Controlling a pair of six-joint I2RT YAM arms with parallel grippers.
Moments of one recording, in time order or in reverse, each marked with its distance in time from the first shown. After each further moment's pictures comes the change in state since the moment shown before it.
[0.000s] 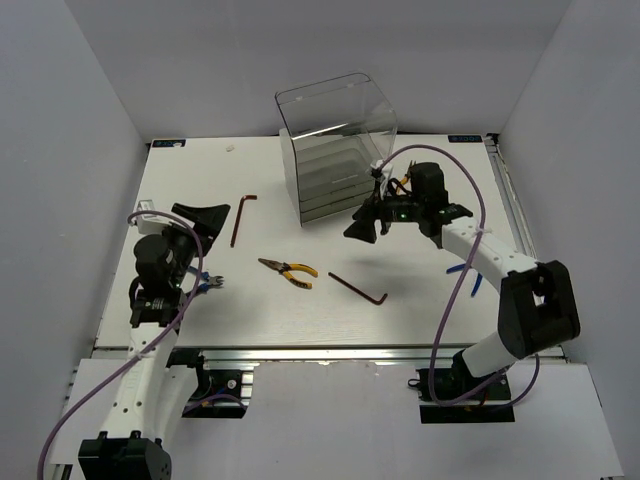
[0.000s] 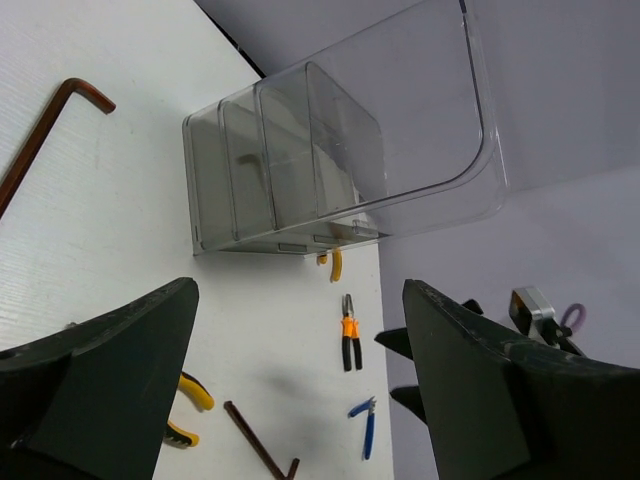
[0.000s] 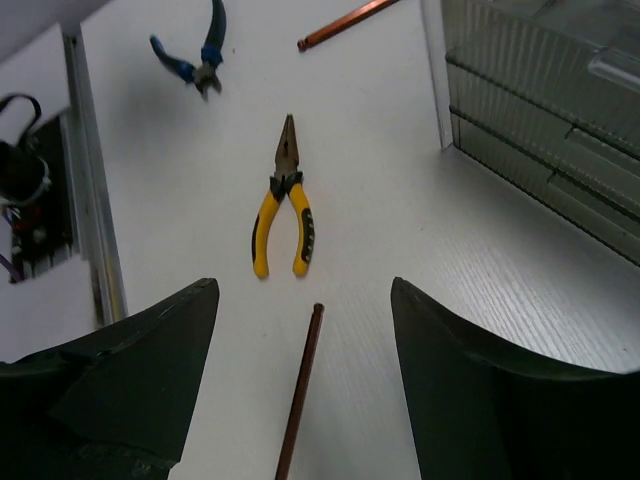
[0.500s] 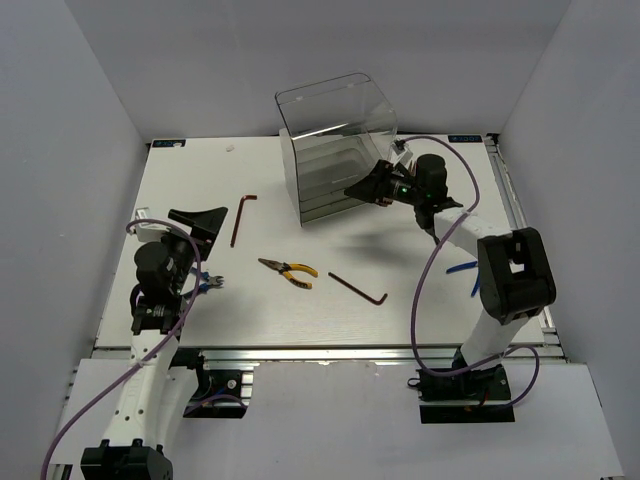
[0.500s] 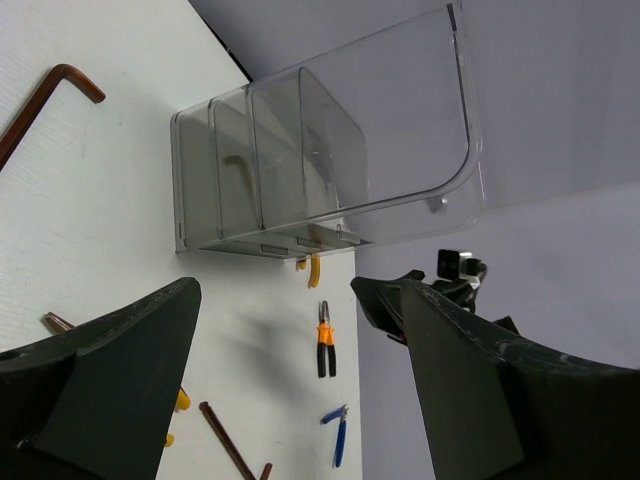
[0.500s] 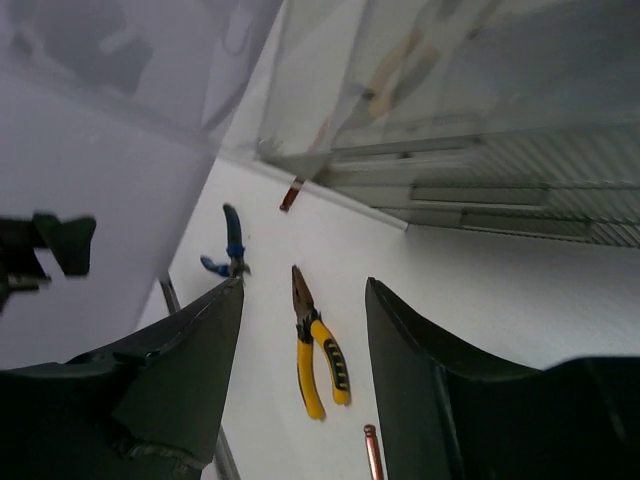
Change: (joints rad) left arm 0.000 -0.055 -0.056 0.022 -0.018 -0.095; right arm -0.085 0.235 0.029 0.530 0.112 0.787
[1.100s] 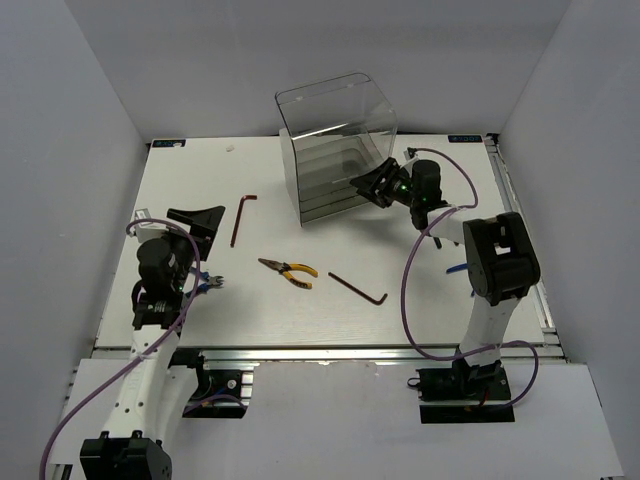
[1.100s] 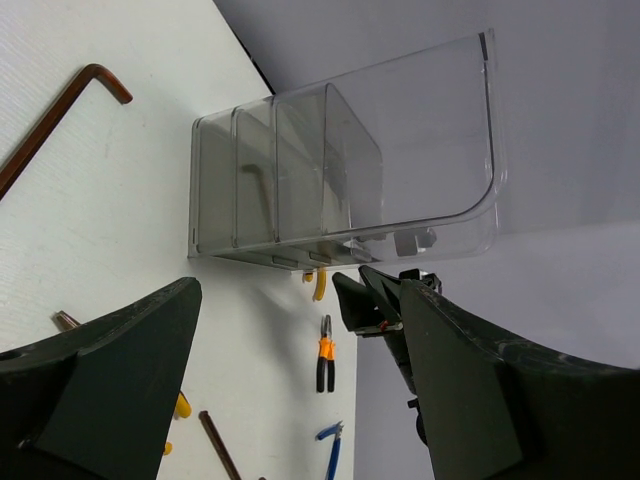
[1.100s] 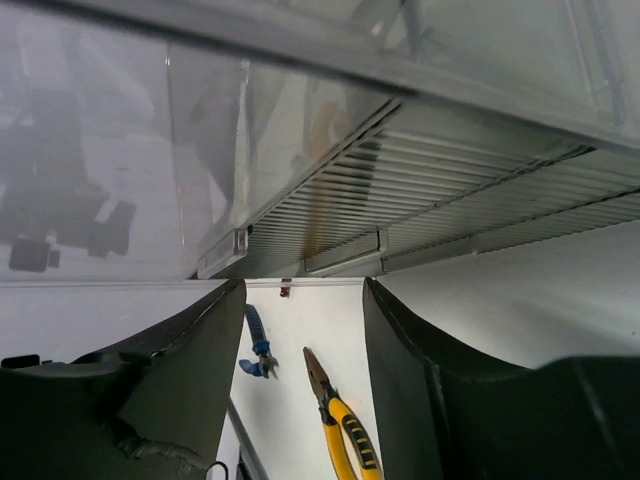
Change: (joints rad) left arm 0.000 0.037 0.000 -0.004 -0.050 -0.038; right arm -0.027 0.172 0.024 0.113 0.236 0.380
